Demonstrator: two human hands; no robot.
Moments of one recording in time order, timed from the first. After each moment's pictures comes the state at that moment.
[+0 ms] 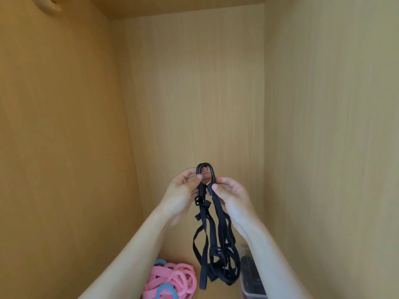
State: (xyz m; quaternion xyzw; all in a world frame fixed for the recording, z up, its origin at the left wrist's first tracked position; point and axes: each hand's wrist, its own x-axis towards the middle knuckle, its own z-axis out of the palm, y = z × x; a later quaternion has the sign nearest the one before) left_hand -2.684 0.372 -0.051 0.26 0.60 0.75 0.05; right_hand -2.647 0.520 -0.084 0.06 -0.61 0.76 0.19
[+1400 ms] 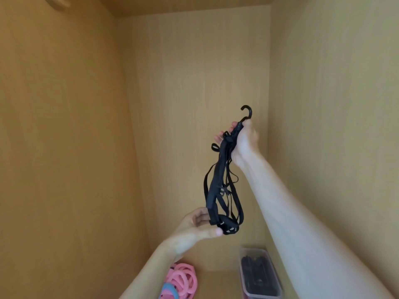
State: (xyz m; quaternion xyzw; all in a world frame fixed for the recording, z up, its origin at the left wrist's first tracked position) left_hand -2.673 0.359 -0.129 0.28 0.72 0.62 0.14; right_hand -2.690 0.534 0.052 0.02 -0.39 0.89 0.23
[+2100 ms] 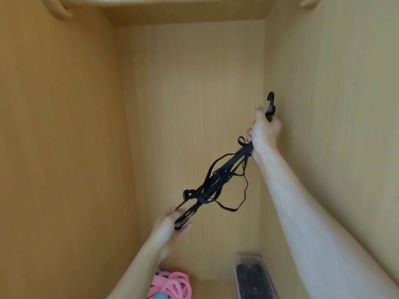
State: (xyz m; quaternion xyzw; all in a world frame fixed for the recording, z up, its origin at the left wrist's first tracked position) left_hand -2.713 0.341 -0.130 0.05 0.53 0.84 0.09; right_hand -2.674 0.573 0.082 -0.05 -0.48 0.76 0.44
